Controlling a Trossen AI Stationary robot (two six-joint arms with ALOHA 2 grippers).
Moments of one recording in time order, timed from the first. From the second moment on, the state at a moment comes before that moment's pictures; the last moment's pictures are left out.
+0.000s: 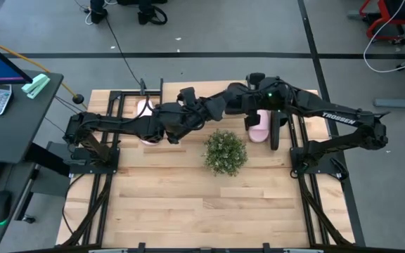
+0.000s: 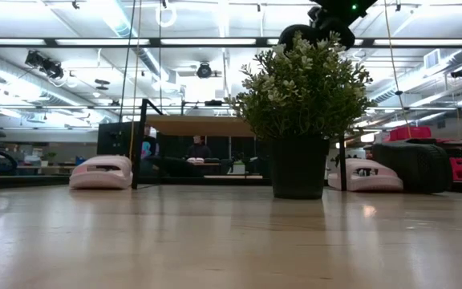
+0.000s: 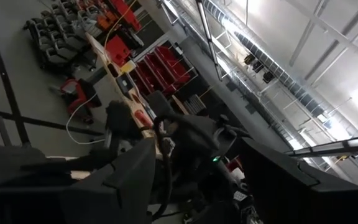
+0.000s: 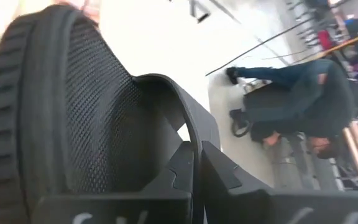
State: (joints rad) left arm -0.07 1.69 1.63 0.29 -0.73 -0.82; right arm -0.38 1.20 1.16 -0.52 0.20 -0.70
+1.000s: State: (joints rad) left arm -0.07 1.69 1.63 0.26 -0.60 -0.80; right arm -0.44 1.22 1.12 -0.56 0.11 -0.83
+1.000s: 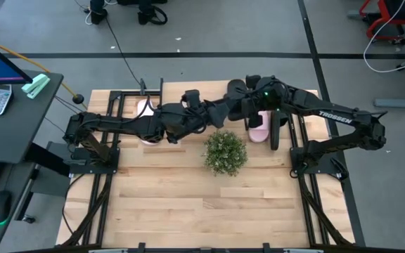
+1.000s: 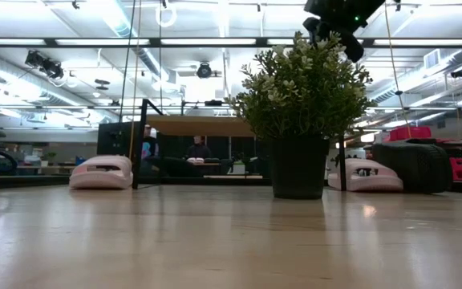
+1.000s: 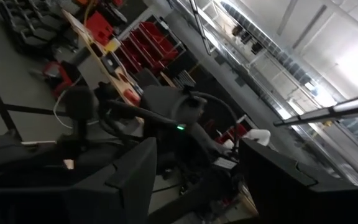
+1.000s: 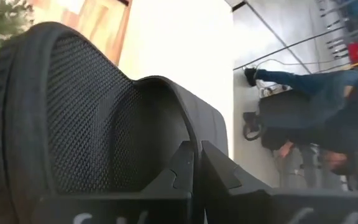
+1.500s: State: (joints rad) left arm -0.07 1.69 1.63 0.26 -0.57 -0.81; right arm -0.42 1.22 1.02 -0.51 0.07 -0.77
